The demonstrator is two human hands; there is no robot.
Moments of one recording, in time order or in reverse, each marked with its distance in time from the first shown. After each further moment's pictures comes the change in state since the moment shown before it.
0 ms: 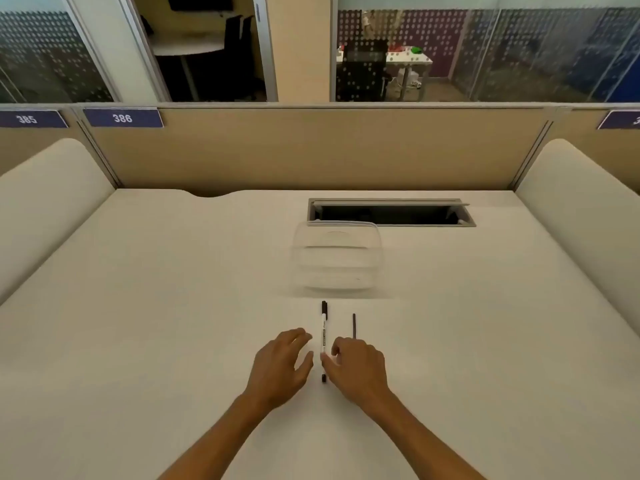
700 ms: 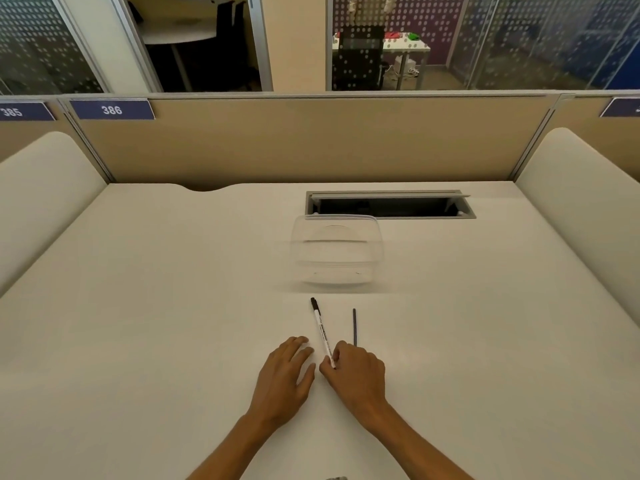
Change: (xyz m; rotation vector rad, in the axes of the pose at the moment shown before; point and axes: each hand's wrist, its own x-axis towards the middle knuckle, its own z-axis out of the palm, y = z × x) left_hand -0.023 -0.001 0.023 -0.040 0.002 -0.035; right_hand -0.013 -0.004 0.018 -0.006 0.092 0.068
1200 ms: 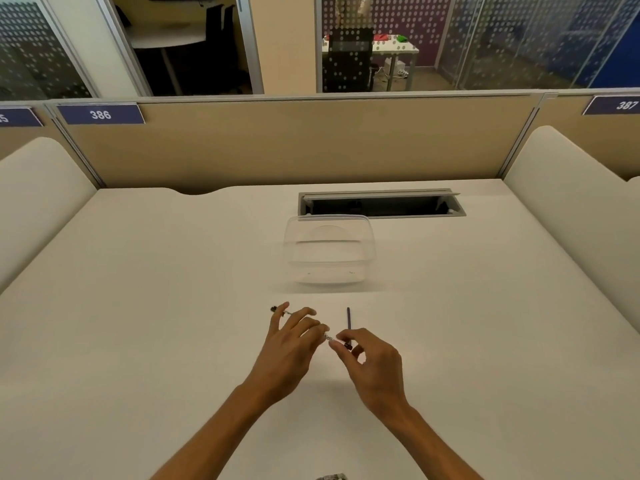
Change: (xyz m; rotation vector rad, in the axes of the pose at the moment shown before) left_hand 0.040 0.034 -0.048 0.230 0.105 0.410; right_hand -0.015 0.010 -0.046 0.481 0.318 -0.206
